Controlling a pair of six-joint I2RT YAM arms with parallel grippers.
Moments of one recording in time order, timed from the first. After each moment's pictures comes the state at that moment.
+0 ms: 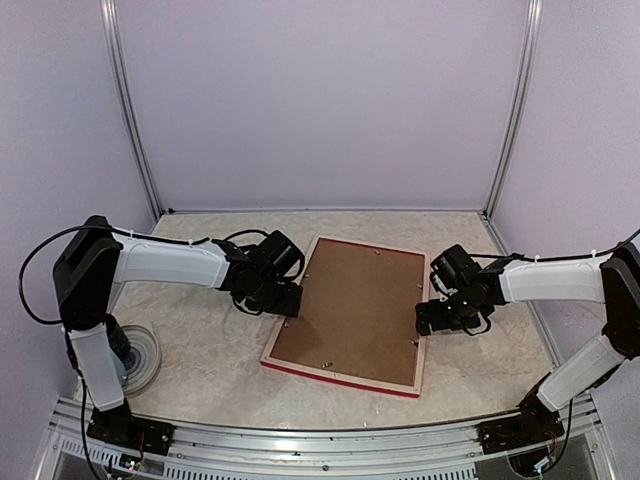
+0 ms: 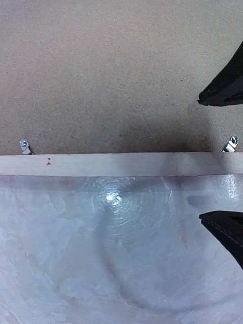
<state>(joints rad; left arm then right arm) -0.84 1.89 1.24 -0.44 -0.21 -0.56 0.57 1.48 0.77 -0.47 0.12 0.44</state>
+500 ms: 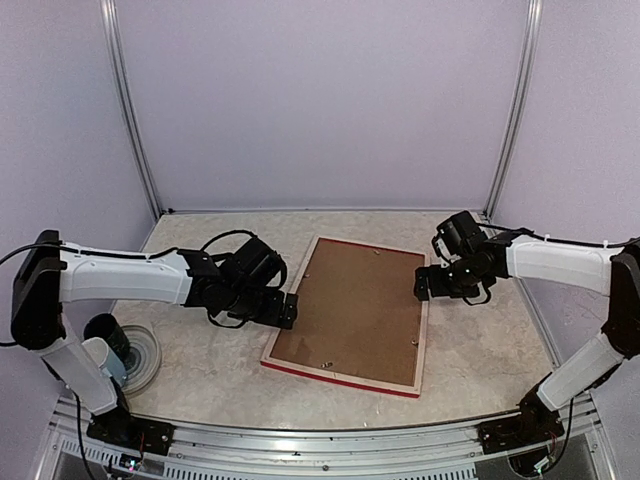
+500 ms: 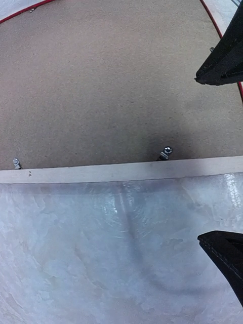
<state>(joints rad) -0.91 1.65 1.08 -0.44 -0.24 -0.58 0.51 1.48 0.95 -0.51 0.12 0.40</state>
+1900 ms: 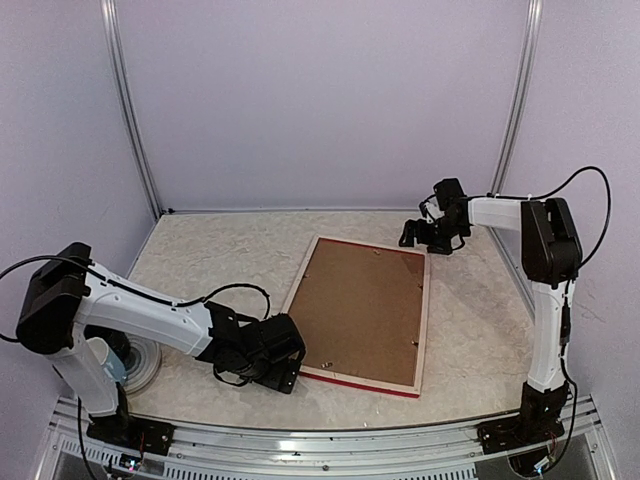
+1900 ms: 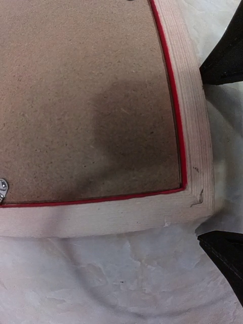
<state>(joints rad) -1.19 1.70 0.91 -0.51 -0.33 -0.78 0.21 2.18 1.66 -0.44 -0.24 0.28</state>
